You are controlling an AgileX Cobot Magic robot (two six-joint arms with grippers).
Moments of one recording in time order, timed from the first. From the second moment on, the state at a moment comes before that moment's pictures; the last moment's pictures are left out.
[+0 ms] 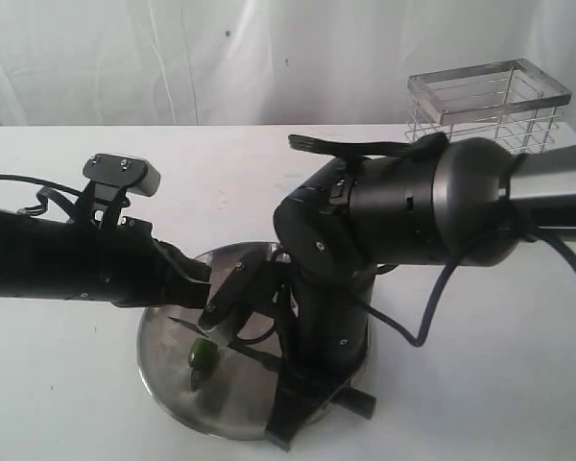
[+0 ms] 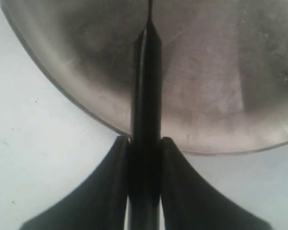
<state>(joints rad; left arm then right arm) -0.38 1.49 -0.68 -1.67 0.33 1.59 0.87 1.80 -1.14 -0.05 0.92 -0.20</state>
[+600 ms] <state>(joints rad) -0.38 1.49 -0.68 -1.67 0.33 1.59 0.88 1.83 -1.14 -0.06 0.88 -0.20</state>
